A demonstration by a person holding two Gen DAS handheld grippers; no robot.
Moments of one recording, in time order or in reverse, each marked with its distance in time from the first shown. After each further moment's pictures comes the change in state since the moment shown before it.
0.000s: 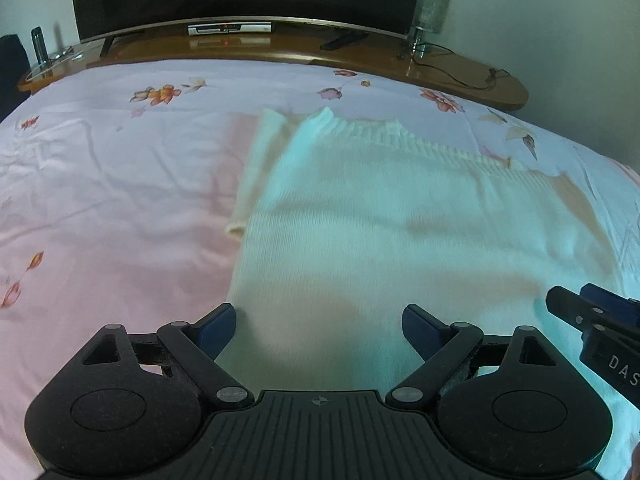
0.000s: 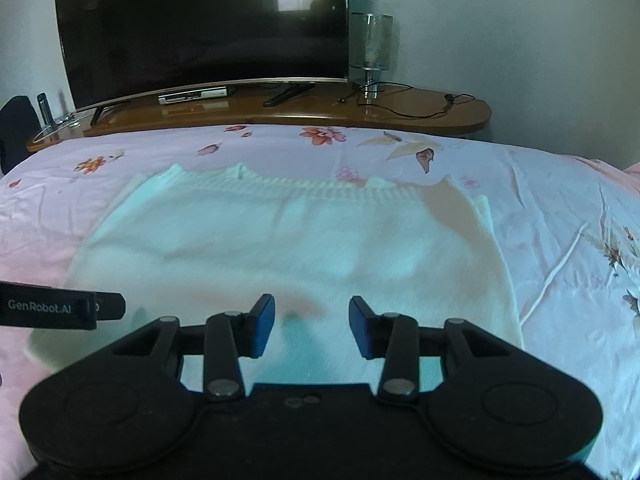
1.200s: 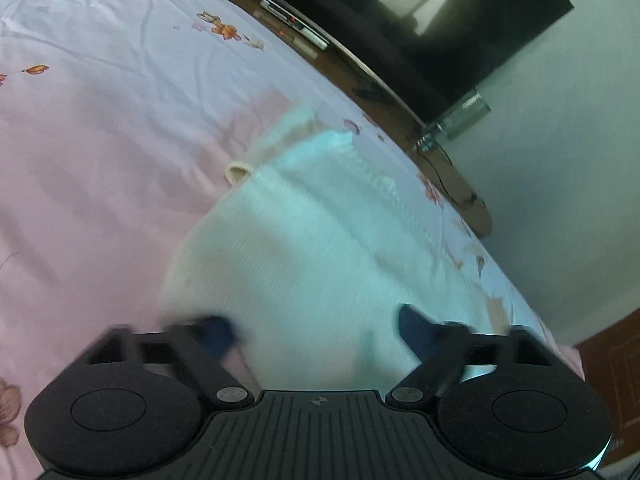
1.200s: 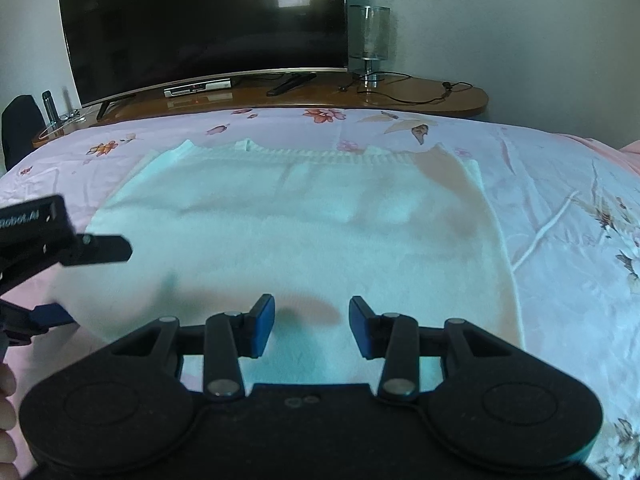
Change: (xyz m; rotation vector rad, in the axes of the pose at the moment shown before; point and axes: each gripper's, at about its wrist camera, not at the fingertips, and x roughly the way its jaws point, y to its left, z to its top) left arm 0.019 0.030 -0.045 -0.548 -0.140 -0.278; right arm -0.010 0.002 -0.029 0.014 0.008 0.012
